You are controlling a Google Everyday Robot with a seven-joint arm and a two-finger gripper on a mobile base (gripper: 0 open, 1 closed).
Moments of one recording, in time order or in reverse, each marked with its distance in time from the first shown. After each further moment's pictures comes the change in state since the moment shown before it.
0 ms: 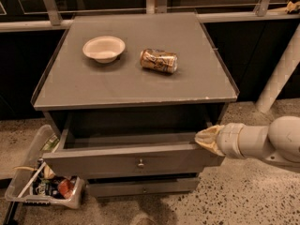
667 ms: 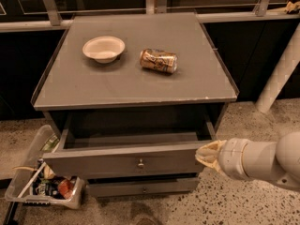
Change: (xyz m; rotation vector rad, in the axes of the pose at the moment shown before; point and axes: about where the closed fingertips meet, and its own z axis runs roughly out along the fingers) arm -0.017 0.055 -0.039 -0.020 0.070 -0.049
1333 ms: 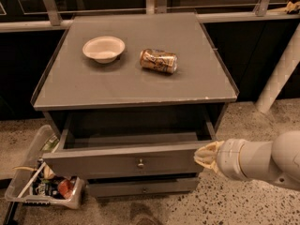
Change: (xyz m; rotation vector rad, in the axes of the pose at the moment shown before) arm 0.001 0.009 0.002 -0.025 0.025 -0.012
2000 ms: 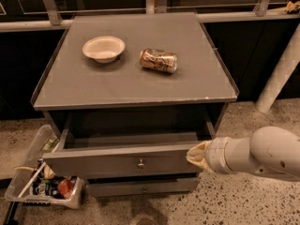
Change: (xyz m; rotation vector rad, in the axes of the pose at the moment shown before) arm 0.014 -0.005 0.051 -0.058 0.012 0.009
